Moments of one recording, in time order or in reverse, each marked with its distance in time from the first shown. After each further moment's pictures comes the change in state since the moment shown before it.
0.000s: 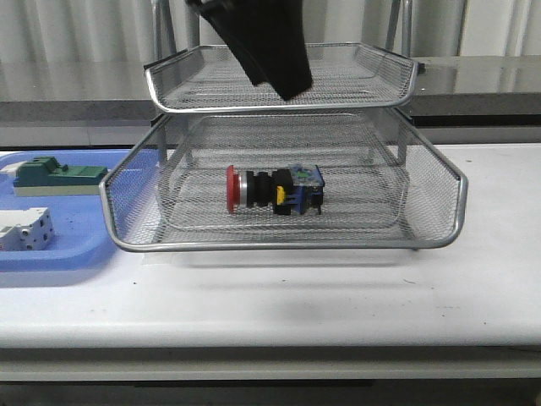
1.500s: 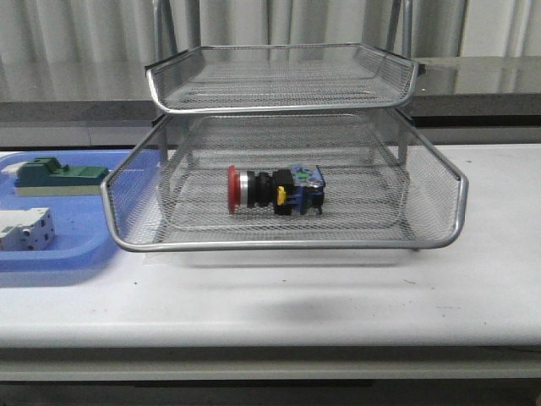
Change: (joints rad) left arm 0.572 -1.392 1.262 -0.122 -0.700 -0.180; right arm 0.000 0.000 0.000 0.000 0.000 0.000
